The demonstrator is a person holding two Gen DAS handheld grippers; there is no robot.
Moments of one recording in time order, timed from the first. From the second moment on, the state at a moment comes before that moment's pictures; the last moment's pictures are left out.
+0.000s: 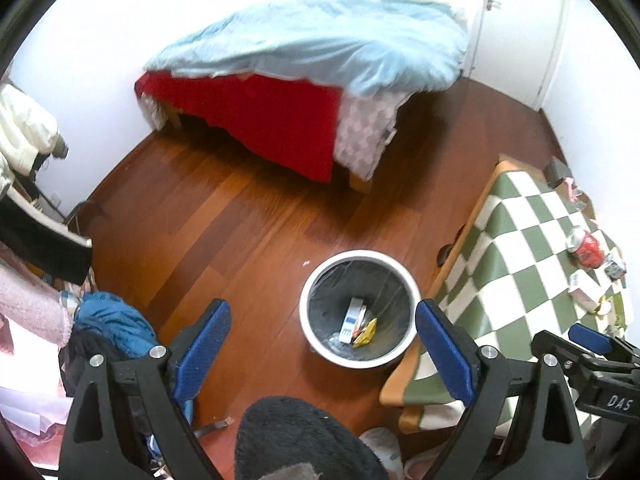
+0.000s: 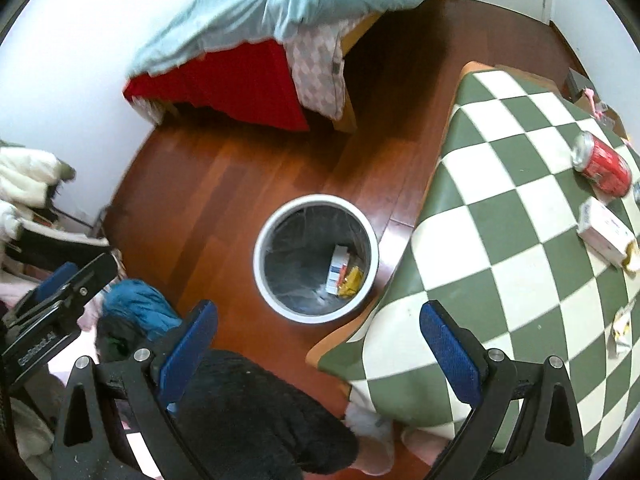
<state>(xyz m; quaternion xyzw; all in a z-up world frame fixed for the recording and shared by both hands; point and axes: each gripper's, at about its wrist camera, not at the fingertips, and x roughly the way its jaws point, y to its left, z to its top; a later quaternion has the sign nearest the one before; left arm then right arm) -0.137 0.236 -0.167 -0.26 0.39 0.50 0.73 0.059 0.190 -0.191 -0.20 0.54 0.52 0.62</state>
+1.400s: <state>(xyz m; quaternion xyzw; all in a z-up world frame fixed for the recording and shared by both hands) 0.340 0.071 -0.300 0.15 0.62 0.02 0.77 0.515 -0.042 -0.315 -0.15 0.66 0.26 0.69</state>
